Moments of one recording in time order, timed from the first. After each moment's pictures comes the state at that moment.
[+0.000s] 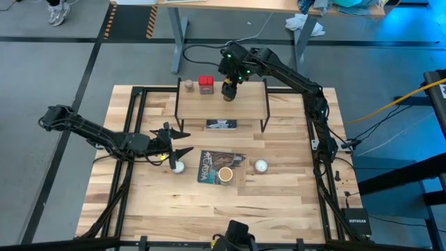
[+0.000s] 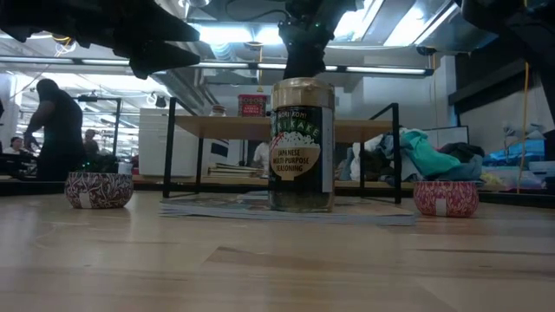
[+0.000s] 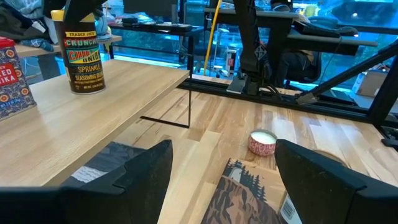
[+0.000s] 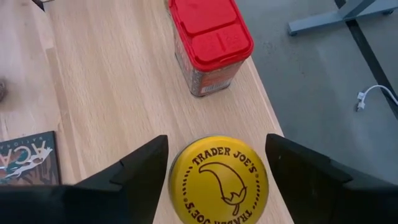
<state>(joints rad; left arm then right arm) -0.27 0.88 0.33 0.44 -0.56 -0.15 -0.51 2.12 2.35 -1.21 -0.08 -0.19</state>
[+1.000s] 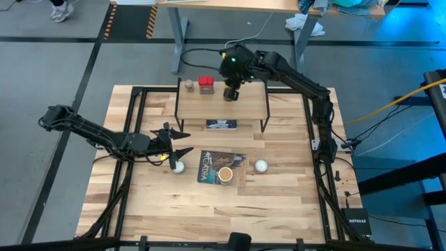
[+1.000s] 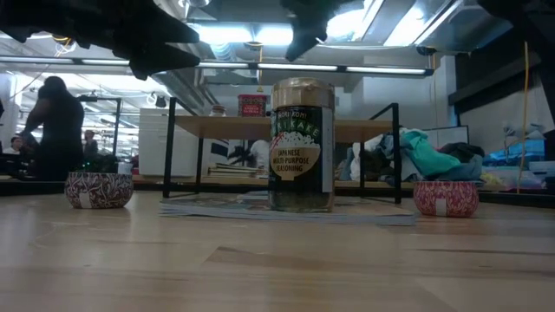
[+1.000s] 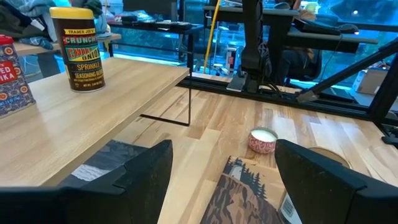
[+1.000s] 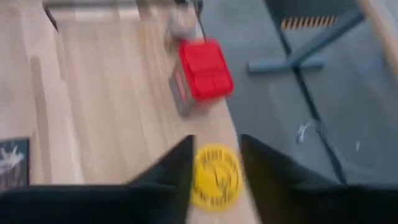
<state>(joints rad) -0.27 0.88 0.33 0.43 -0.56 -0.16 -0.41 2.02 2.36 -1.18 0.11 -0.27</state>
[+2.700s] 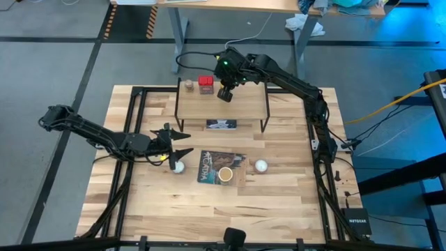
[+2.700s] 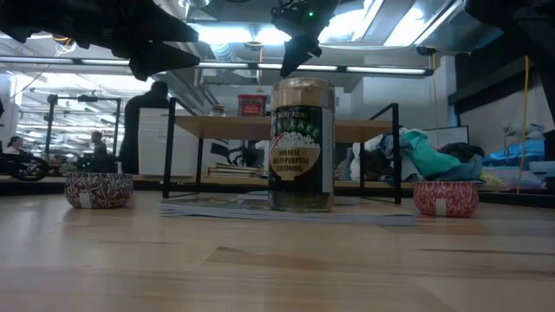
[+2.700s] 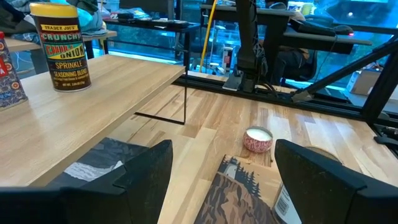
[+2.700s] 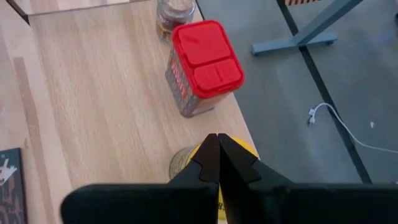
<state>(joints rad) -0.27 0.88 0.33 0.43 -0.54 -0.17 -0.42 2.10 2.35 -1.15 0.12 -0.19</state>
